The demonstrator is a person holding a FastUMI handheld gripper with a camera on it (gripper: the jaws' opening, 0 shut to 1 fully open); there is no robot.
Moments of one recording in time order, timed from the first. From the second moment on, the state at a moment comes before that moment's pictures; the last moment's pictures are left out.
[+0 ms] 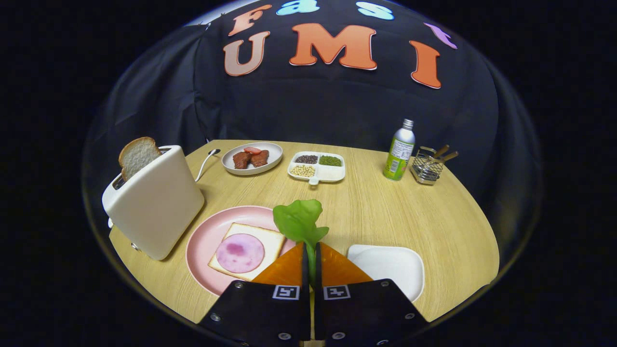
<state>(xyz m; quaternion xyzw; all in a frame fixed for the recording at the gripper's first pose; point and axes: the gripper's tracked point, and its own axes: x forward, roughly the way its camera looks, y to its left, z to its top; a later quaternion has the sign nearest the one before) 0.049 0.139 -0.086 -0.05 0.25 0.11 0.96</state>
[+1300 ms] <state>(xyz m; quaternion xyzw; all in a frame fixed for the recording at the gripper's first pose) 0.055 0.212 -0.093 -0.06 0.24 0.11 0.96</state>
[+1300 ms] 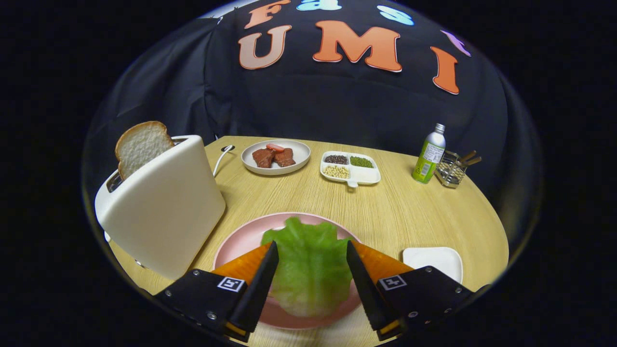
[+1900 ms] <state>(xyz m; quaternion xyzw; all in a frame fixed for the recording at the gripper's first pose) 0.041 0.278 0.034 -0.04 0.13 0.11 0.98</state>
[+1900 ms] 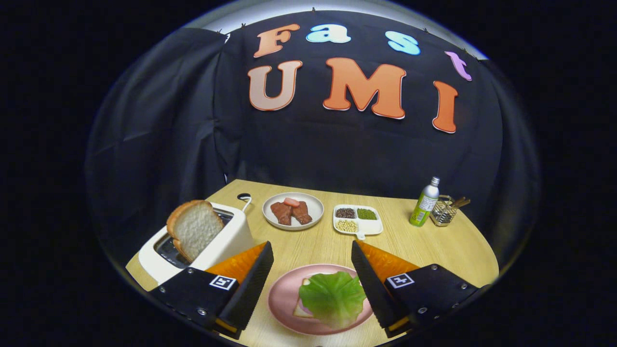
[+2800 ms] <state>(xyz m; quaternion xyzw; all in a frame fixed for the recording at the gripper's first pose) 0.018 0.415 0.036 -0.05 0.14 0.18 0.97</state>
